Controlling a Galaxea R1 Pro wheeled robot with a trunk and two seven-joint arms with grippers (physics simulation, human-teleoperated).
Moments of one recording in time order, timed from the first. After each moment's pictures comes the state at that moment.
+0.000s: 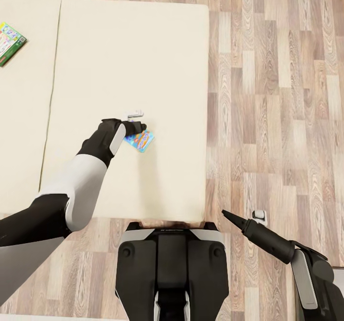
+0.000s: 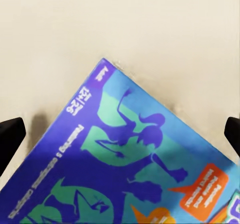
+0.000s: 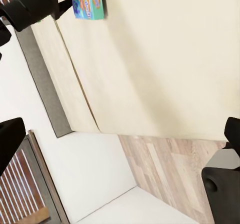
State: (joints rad) left arm -1.43 -0.13 0.09 -0.55 0.01 0.56 0.05; right arm -0.30 -0.03 -0.40 -1.47 -0.41 0.91 1.07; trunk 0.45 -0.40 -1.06
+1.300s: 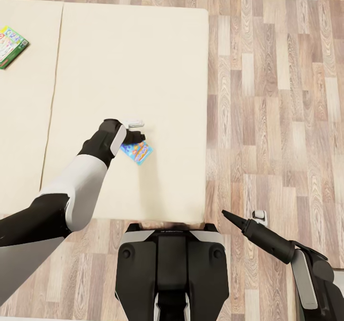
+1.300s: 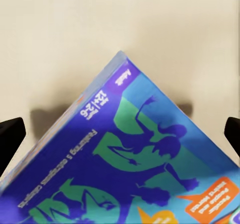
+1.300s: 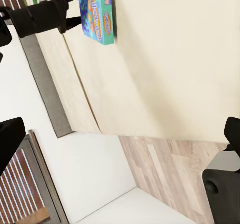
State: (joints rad) left arm -1.43 -0.13 0.08 -0.54 0.01 0.78 0.10; right arm -0.30 -0.03 -0.40 -1.47 -0.41 0.91 1.07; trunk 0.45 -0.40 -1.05
